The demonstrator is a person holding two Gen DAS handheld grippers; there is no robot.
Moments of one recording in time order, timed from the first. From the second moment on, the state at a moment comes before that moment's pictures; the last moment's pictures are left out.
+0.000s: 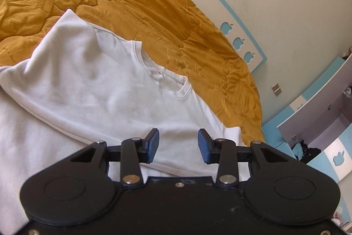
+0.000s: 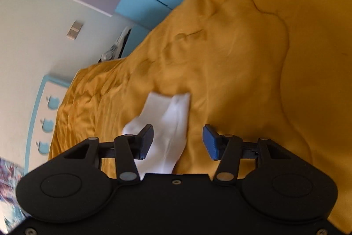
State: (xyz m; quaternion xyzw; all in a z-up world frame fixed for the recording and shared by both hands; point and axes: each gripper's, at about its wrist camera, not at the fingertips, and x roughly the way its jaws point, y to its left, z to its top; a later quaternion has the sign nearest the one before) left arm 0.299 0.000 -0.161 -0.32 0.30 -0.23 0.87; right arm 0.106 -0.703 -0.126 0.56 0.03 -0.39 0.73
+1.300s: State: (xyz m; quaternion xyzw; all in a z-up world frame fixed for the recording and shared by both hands) left arm 0.285 0.154 -0.129 -0.47 0.22 -0.07 0.85; right arm 0.326 -0.214 -0.028 0.45 0.21 0.15 0.86
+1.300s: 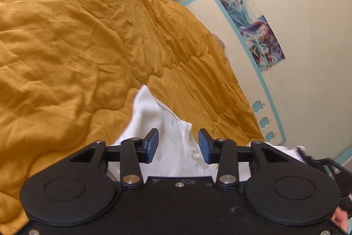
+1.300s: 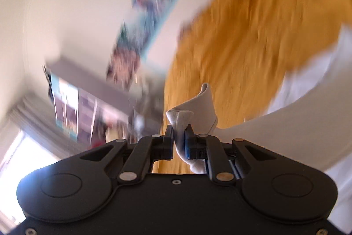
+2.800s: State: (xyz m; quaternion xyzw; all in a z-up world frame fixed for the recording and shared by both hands) left arm 0.317 0.107 -0.174 -0.40 0.32 -0.06 0.85; right arm 0.227 -0.405 -0.166 0.58 0.23 -0.17 0.76
